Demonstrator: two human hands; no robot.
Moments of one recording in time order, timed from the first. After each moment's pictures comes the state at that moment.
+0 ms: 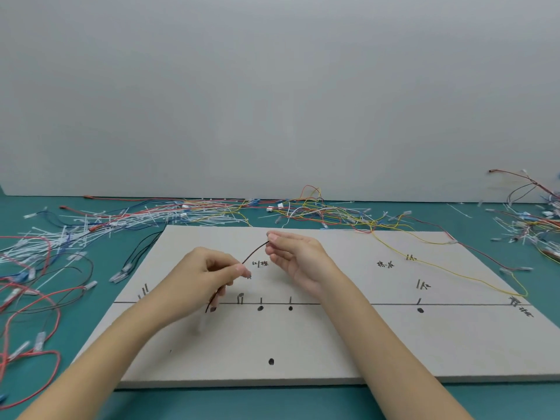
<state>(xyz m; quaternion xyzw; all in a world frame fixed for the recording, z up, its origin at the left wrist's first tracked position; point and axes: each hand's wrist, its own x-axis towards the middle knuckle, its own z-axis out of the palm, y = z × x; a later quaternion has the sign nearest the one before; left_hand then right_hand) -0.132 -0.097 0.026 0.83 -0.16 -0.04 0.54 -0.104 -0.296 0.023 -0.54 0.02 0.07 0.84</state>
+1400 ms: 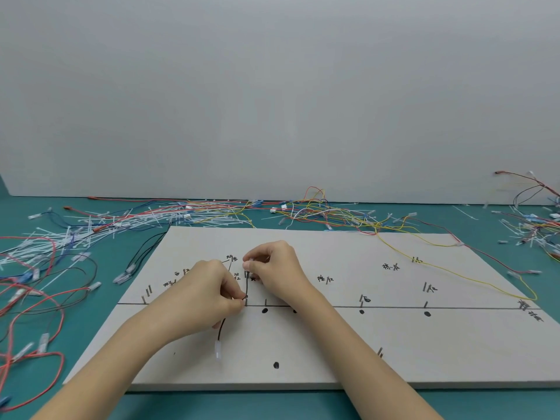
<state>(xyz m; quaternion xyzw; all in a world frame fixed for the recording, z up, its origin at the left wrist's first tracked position) -0.150 -0.101 0.032 0.93 -0.16 -0.06 0.31 -0.088 -0.257 -0.006 -0.85 -0.08 -0.07 0.51</state>
